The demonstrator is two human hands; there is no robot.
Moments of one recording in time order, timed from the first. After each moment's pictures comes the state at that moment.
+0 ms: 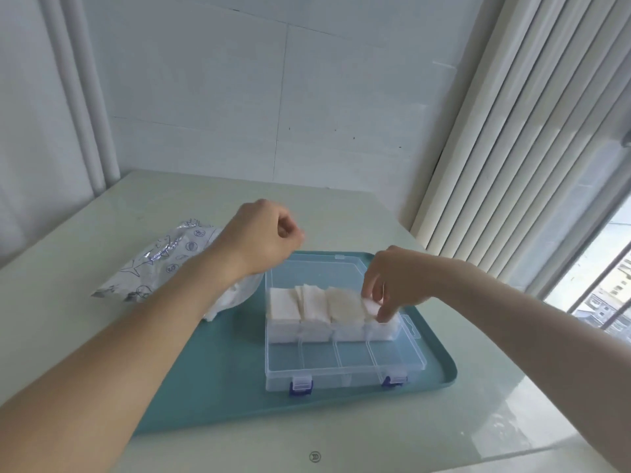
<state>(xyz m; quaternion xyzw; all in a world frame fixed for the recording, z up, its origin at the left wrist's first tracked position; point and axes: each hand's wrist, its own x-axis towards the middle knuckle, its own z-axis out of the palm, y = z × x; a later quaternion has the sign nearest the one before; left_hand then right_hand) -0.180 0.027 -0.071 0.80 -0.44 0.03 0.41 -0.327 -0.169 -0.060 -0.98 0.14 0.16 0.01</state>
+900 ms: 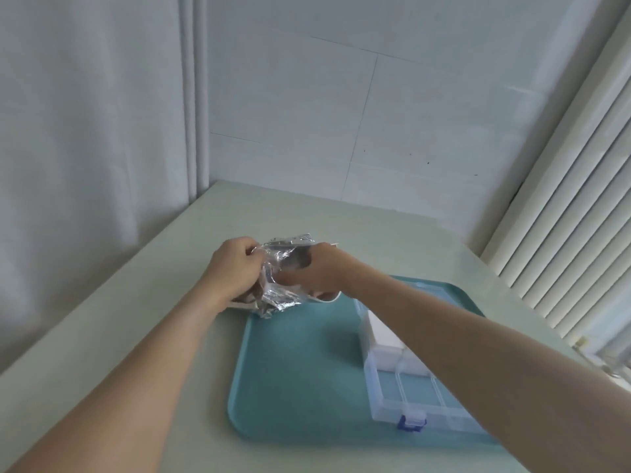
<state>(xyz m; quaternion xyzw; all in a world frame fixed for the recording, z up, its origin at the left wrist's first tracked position) -0.084 0.142 -0.135 0.79 -0.18 -0.06 0.58 -0.152 -0.006 -0.098 -0.95 0.13 0.02 0.28</state>
